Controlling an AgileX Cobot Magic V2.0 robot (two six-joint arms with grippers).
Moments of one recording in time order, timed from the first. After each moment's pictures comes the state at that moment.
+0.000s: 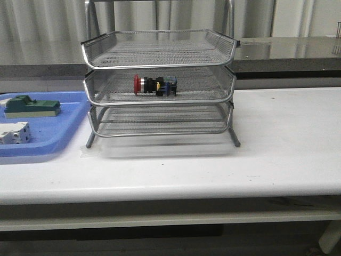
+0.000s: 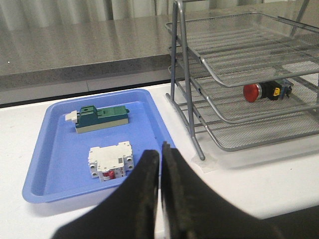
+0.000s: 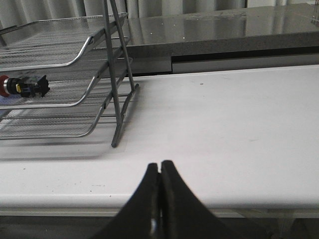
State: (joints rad) left arm -0.07 0.28 -0.28 -0.43 0.26 0.48; right arm 0.13 -0.01 0.03 -0.07 0.14 0.16
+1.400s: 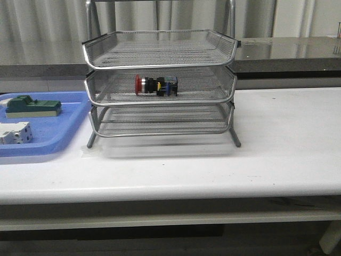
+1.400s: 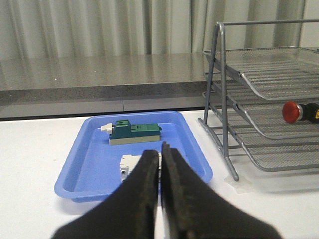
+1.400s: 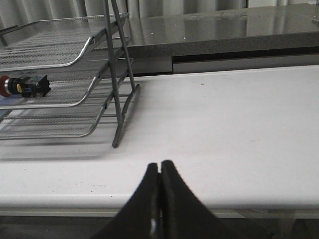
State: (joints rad) left arm -0.05 0.01 -0.01 0.04 0.07 -0.03; right arm 0.13 -0.01 0.03 -0.07 0.14 0.16
